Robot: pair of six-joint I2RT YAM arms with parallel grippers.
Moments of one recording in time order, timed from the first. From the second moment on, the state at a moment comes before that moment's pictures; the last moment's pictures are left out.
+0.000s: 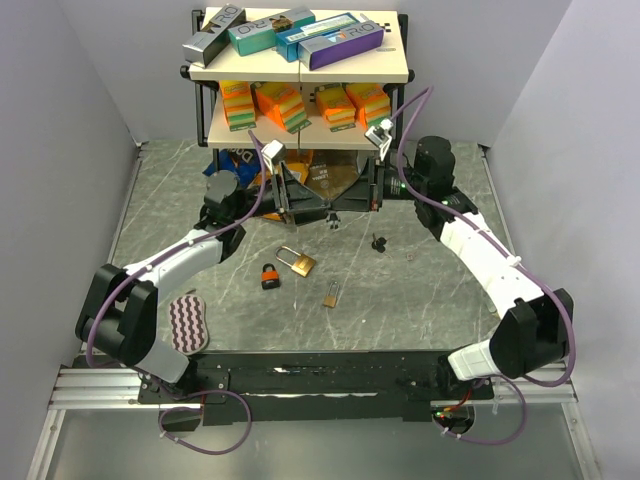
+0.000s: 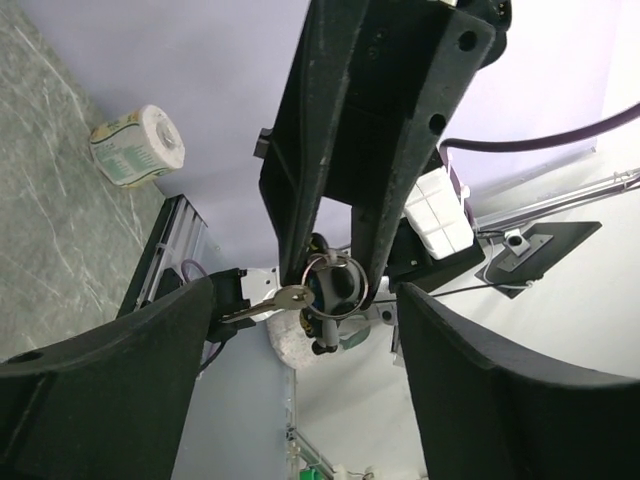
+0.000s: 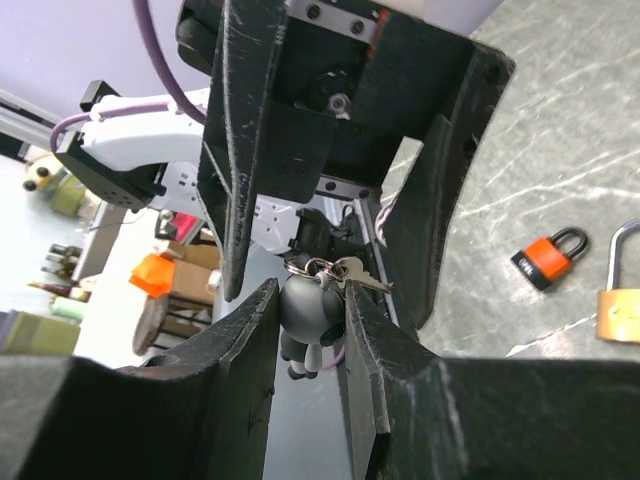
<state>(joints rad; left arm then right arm) -0.47 1.51 0.98 0.79 0.95 -1.42 0.33 1.40 1.24 0.04 -1.12 0.73</state>
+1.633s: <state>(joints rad) -0.46 1.51 1.30 -0.13 1.05 -0.73 0.27 1.40 1.45 -0.52 -1.04 0.27</state>
